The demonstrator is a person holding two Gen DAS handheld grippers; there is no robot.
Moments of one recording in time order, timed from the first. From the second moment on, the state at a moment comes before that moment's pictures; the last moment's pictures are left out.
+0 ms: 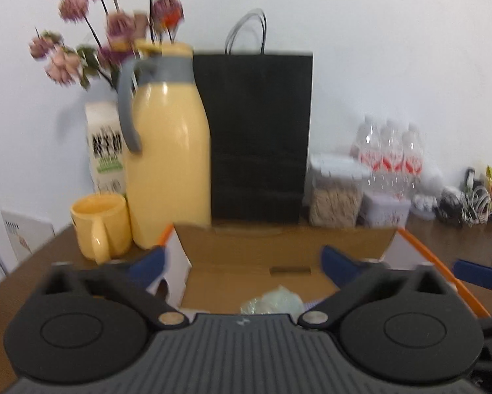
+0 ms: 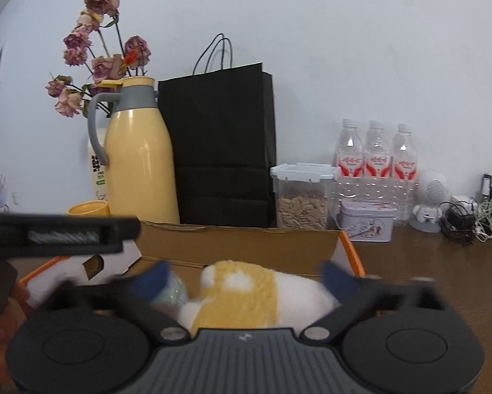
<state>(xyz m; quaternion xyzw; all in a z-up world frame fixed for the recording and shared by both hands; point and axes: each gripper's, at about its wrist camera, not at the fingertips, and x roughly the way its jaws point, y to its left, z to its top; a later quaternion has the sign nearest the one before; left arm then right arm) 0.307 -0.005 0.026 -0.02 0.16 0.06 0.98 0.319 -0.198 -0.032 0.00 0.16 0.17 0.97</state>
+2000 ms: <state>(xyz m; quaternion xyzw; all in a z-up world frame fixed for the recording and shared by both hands) 0.169 0.034 -0.023 0.00 0.21 0.05 0.98 0.192 -0.223 -0.051 -0.06 0.20 0.19 0.96</state>
